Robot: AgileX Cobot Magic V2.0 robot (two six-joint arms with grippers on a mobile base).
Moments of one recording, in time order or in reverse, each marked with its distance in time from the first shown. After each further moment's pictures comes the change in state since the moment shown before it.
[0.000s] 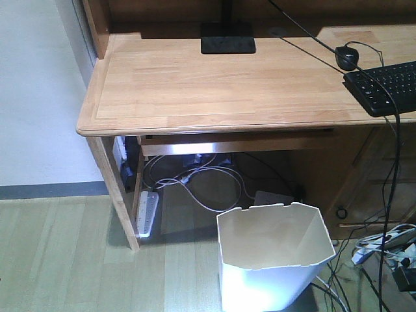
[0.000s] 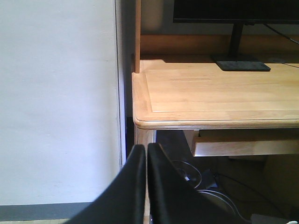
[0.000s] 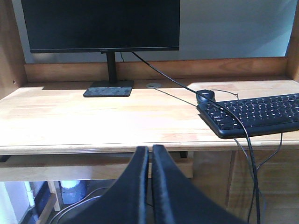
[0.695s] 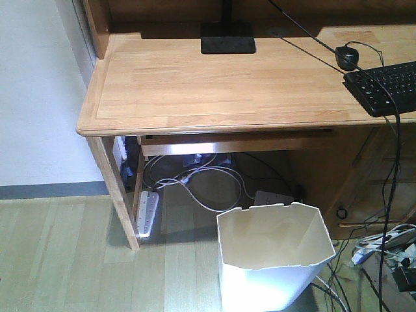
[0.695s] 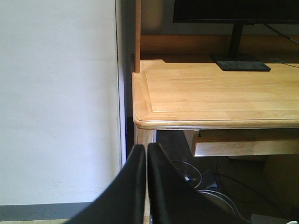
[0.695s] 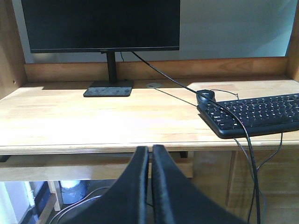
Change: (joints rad) left arm 0.000 0.000 0.000 0.000 0.000 0.000; right arm 0.000 0.000 0.000 0.000 0.000 0.000
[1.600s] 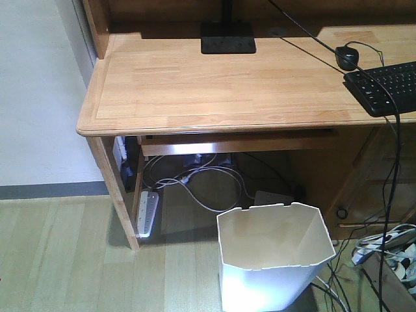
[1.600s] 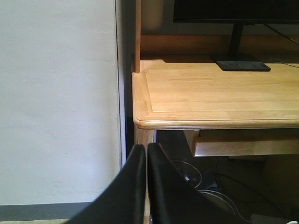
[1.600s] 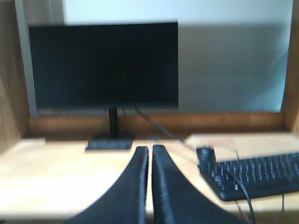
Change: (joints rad) left arm 0.000 0.000 0.000 0.000 0.000 0.000; right arm 0.000 0.230 -0.189 0.000 -0.172 -0.001
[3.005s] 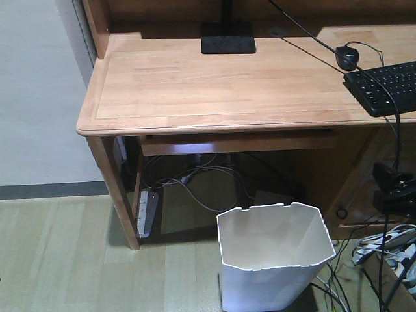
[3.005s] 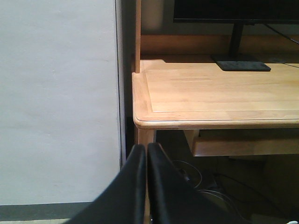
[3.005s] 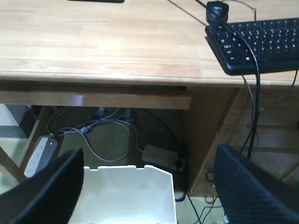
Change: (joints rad) left arm 0.000 0.000 0.000 0.000 0.000 0.000; right arm 0.000 0.523 -0.184 0.001 0.243 -0.049
